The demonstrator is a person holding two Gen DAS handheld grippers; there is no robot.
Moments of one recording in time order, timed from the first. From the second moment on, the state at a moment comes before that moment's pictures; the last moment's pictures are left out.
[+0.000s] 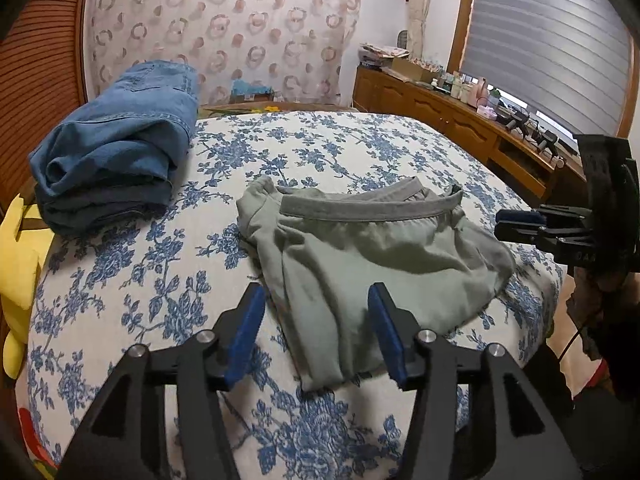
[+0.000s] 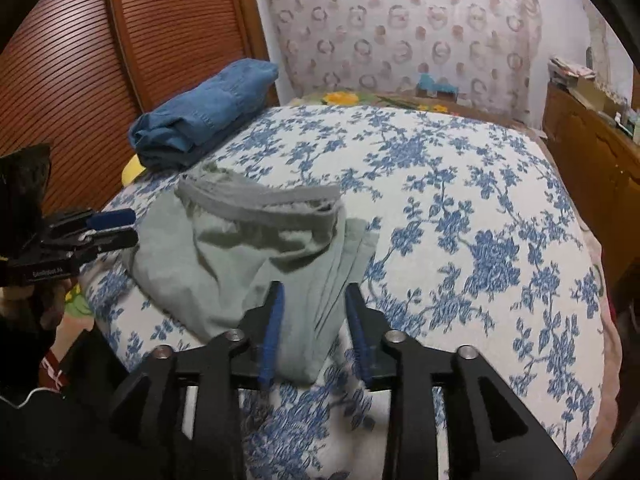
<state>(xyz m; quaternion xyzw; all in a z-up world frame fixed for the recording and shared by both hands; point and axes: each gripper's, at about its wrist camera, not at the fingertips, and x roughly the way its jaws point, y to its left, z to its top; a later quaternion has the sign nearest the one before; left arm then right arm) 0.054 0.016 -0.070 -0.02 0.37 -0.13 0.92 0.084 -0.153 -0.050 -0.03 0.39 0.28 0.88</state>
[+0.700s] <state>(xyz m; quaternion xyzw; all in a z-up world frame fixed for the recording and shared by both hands) 0.105 0.019 -0.085 0.00 0.38 -0.12 0.92 0.146 -0.124 -0.063 -0.05 0.41 0.30 0.86</state>
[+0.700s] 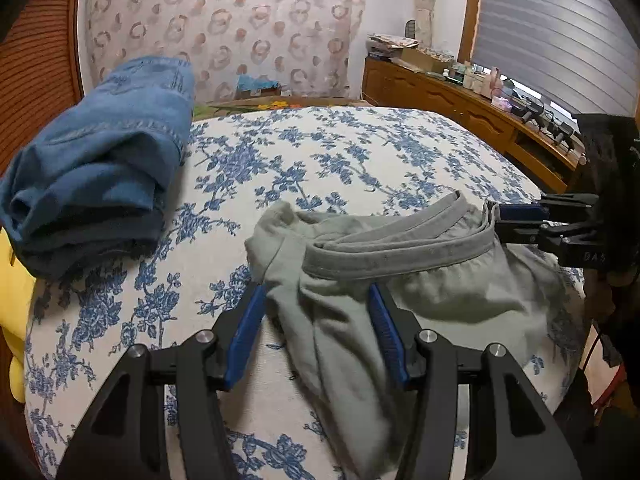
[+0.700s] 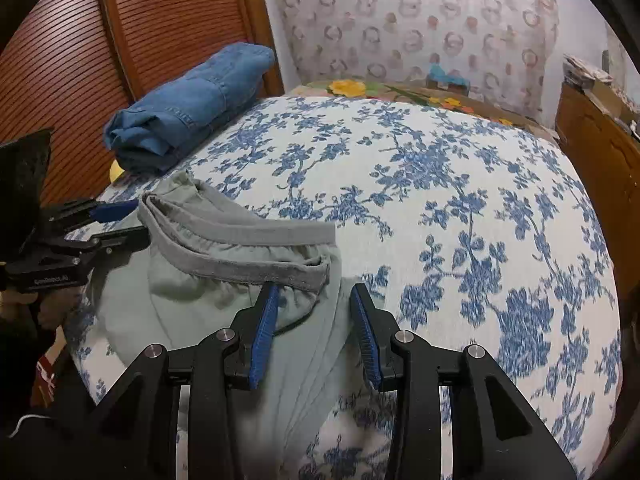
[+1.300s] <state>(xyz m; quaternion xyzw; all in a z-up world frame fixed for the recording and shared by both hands) 0.108 0.025 -0.091 -0.02 0.39 -0.11 0.91 0.154 -0.114 -0.048 -0.05 0.38 0.32 0.87</state>
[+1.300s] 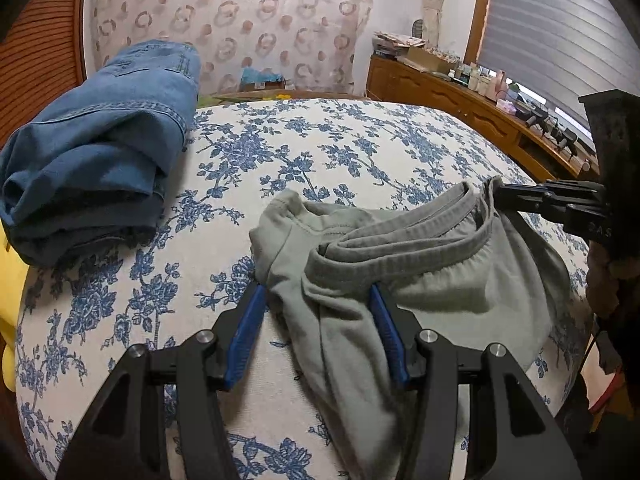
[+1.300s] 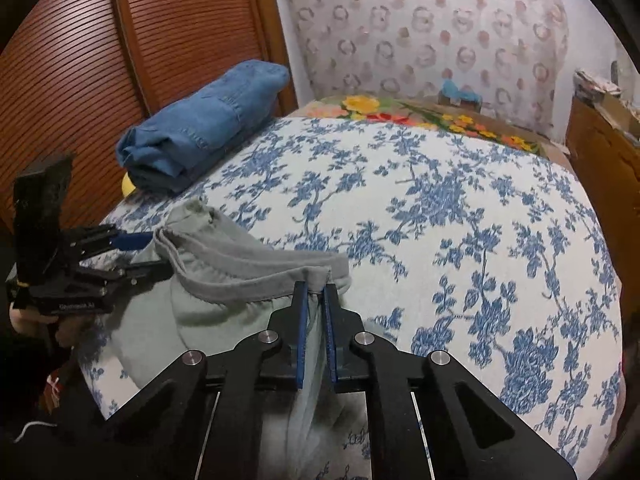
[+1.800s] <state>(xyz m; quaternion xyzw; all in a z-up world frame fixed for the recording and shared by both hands) 0.111 0.033 -0.093 -0.04 0.39 -0.11 0.91 0.166 -0.108 -0.068 -0.07 0.39 0.27 0.88</state>
